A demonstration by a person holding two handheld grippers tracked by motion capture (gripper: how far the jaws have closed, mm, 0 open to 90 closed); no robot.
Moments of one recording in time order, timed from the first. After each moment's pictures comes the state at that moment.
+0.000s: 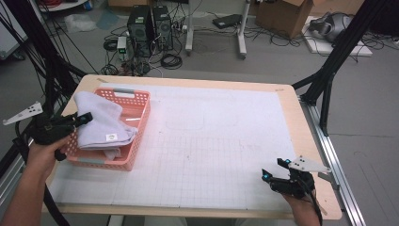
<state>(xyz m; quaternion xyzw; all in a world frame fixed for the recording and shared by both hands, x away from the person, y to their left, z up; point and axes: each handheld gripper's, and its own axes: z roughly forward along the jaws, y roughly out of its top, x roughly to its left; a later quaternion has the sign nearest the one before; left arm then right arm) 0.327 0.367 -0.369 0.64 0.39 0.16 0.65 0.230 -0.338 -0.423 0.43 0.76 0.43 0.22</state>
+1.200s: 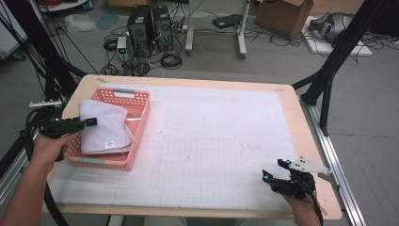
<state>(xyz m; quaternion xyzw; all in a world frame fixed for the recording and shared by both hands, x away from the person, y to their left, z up) 0.346 0.358 -0.362 0.67 0.56 0.15 0.46 0.229 -0.339 -0.423 0.43 0.76 0.42 0.22</state>
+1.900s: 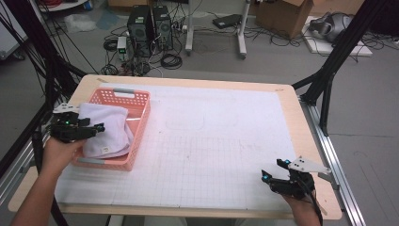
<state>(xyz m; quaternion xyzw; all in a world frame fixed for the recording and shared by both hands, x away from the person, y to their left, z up) 0.347 0.306 -0.370 0.74 0.54 0.23 0.33 0.229 -0.337 -0.422 0.43 0.77 0.43 0.22</state>
